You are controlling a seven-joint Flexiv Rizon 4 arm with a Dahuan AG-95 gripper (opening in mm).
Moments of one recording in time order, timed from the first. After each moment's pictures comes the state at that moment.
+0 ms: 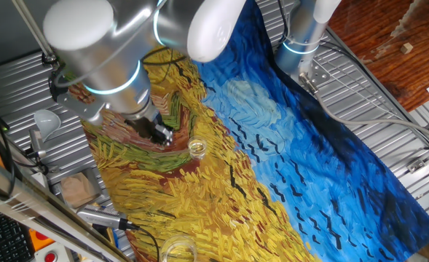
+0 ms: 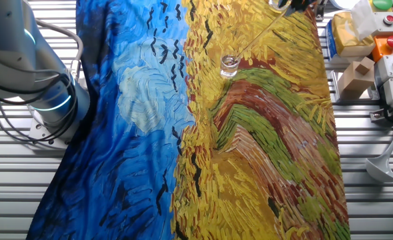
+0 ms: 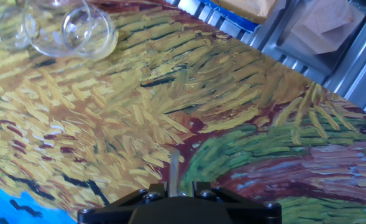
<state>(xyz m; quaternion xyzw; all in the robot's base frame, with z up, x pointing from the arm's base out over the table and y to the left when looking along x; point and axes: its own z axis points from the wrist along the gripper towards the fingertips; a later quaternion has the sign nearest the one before) 0.568 0.157 0.237 0.28 -0.96 -0.03 0.07</state>
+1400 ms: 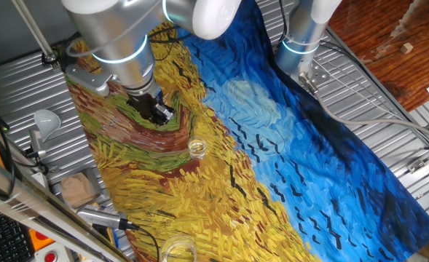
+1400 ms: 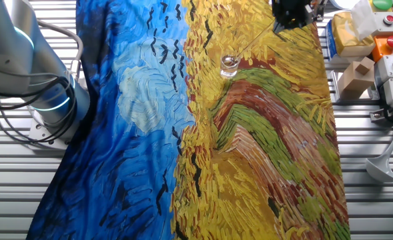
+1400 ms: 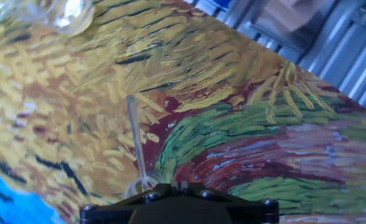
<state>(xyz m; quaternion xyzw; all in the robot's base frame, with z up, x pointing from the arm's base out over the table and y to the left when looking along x) 0.553 0.120 0.231 0.25 -0.97 -0.03 0.04</state>
